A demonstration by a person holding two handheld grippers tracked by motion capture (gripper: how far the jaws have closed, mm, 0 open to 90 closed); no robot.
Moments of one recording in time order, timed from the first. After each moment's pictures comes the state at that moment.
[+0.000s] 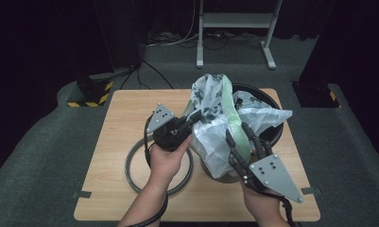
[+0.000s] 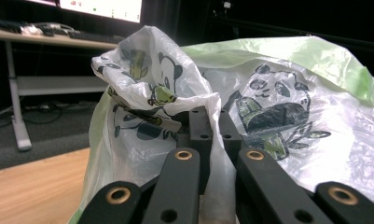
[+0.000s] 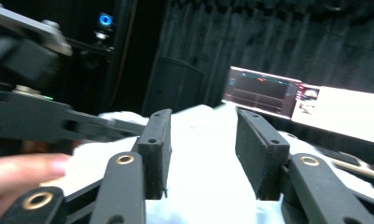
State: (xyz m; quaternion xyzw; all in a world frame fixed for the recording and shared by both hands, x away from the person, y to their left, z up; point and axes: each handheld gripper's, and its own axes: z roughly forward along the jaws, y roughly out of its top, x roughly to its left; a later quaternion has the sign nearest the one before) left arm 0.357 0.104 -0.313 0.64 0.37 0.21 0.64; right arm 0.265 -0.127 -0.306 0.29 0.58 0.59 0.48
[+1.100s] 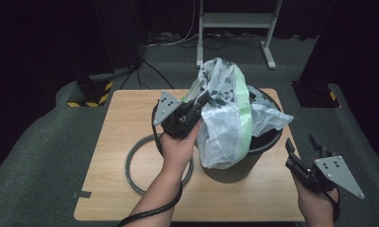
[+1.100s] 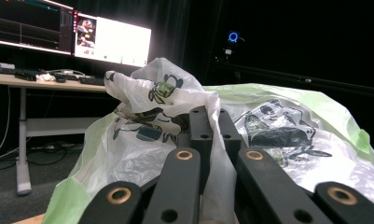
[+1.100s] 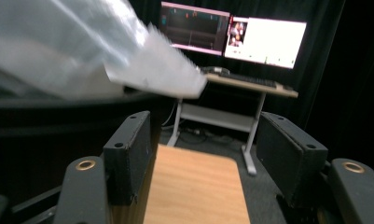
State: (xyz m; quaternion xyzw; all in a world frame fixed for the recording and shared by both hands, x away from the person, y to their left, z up) left arm 0.367 0.081 -0.283 0.58 0.35 0.25 0.69; right arm 0.285 -0.266 -0.357 0.42 0.58 0.49 0.50
